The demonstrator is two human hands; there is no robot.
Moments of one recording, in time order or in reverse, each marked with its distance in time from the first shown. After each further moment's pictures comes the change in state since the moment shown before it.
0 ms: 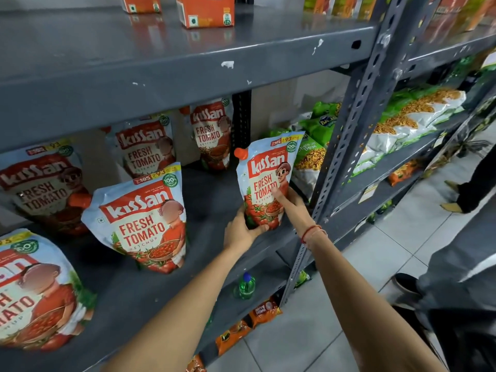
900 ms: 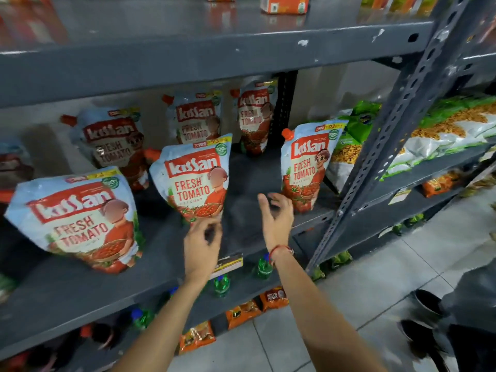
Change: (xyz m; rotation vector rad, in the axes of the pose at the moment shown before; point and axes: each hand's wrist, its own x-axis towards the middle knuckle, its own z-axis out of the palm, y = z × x) left_hand -0.114 -0.062 -0.084 -0.003 0.574 0.200; right_hand -0.074 0.029 0.109 -0.114 0.379 -0.276
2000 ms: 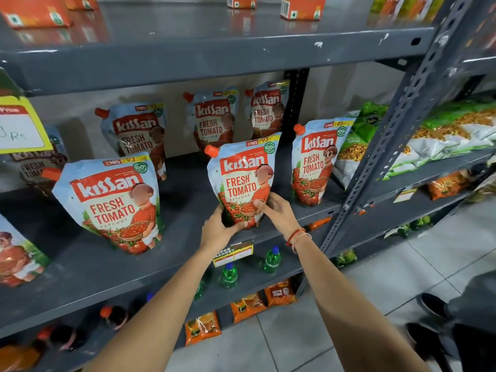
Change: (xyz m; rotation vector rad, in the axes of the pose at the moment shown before) left_hand 0.003 -0.015 -0.011 0.043 -0.316 -0.272; right_hand -0.003 0.010 -0.002 0.113 -0.667 0.147
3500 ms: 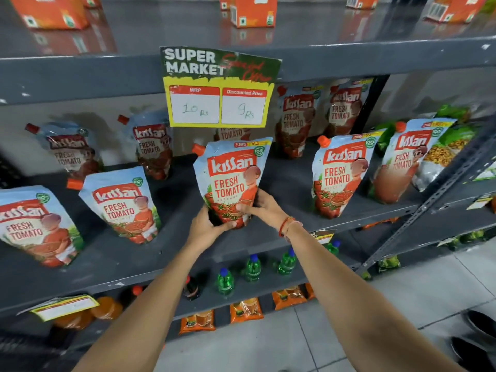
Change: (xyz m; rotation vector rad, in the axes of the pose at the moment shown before) left_hand -0.044 -0.109 -0.199 -0.062 0.081 -0.013; right_hand -0.004 -0.025 0.226 -0.191 -0.327 0.177
